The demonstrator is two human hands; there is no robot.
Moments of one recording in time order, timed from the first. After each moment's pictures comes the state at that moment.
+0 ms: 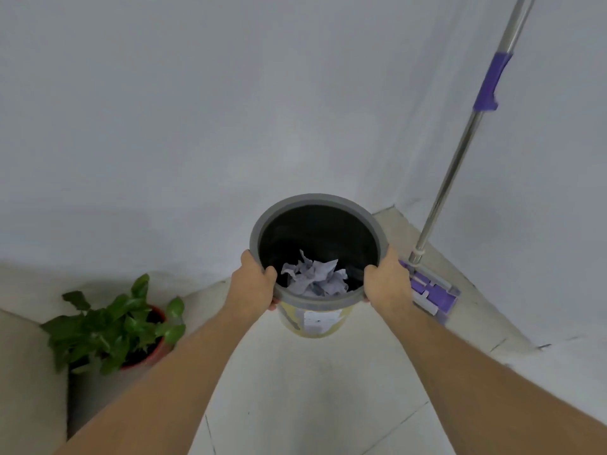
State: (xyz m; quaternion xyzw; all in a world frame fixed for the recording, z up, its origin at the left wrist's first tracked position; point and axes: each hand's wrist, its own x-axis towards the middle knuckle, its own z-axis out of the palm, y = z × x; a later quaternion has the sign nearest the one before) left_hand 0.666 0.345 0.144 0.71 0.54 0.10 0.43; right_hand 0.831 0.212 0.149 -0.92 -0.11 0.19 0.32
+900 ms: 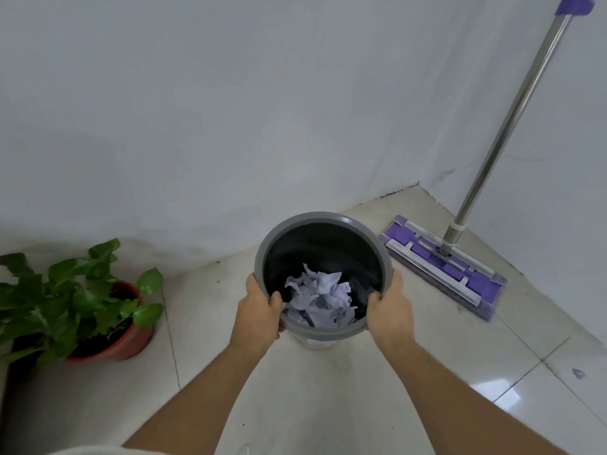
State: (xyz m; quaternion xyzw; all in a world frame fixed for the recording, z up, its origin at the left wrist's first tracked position) left_hand 0.640 0.341 -0.091 0.71 0.54 0.13 0.44; right_hand 0.800 0.207 -0.077 -0.90 -0.13 0.21 0.36
